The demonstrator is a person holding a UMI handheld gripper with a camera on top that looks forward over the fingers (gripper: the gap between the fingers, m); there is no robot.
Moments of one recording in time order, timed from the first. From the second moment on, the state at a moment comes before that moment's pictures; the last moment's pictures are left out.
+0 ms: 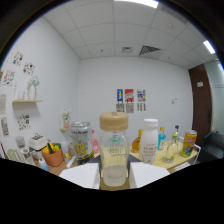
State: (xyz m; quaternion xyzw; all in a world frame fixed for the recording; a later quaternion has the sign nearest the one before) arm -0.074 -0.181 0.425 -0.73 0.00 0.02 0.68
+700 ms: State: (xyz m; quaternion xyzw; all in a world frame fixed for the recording) arm -0.082 -0.225 0.111 -0.82 0.14 0.17 0.53
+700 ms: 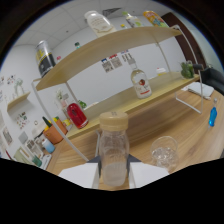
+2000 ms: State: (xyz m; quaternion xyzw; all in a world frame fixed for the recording) arm -0.083 -0.222 0.177 -0.69 0.32 0.40 0.51
